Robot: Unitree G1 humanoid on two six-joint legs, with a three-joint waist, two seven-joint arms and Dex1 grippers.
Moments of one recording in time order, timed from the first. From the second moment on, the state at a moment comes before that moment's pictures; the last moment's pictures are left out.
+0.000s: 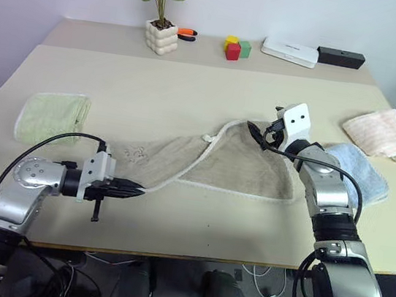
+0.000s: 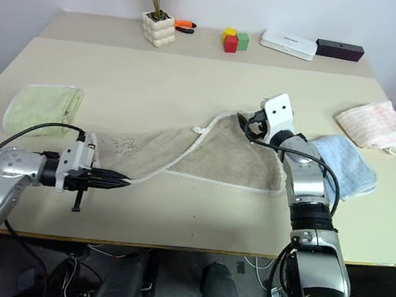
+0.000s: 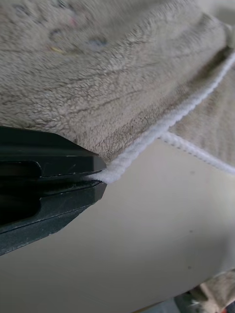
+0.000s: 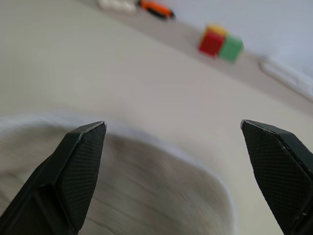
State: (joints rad) left arm -0.13 0.78 0.01 0.04 -0.36 -0.01 -1.33; right arm -0.69 -0.43 -0.02 0.49 0.08 0.14 0.48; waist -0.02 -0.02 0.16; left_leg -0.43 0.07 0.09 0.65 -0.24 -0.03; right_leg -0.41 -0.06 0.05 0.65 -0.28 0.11
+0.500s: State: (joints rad) left arm -0.04 0.77 0.05 -0.02 -0.39 -0.03 -1.30; right arm -1.01 -0.38 -0.13 0.98 0.16 0.26 0.52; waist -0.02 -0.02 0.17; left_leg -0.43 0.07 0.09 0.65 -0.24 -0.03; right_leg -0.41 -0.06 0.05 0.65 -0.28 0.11
